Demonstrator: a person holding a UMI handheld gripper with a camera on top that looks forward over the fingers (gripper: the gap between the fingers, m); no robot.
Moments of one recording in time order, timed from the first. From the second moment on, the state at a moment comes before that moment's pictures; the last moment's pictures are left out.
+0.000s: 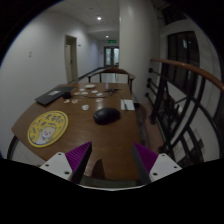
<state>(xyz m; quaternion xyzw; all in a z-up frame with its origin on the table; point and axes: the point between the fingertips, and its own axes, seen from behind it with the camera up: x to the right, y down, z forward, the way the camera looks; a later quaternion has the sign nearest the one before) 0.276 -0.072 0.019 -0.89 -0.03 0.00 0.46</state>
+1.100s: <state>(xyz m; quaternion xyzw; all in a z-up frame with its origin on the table) 0.231 0.157 -0.020 -0.92 0.02 0.00 0.40</state>
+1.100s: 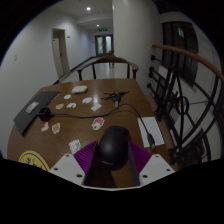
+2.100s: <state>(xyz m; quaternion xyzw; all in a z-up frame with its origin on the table) -0.014 -0.006 -0.013 -0.90 -0.05 0.03 0.42</state>
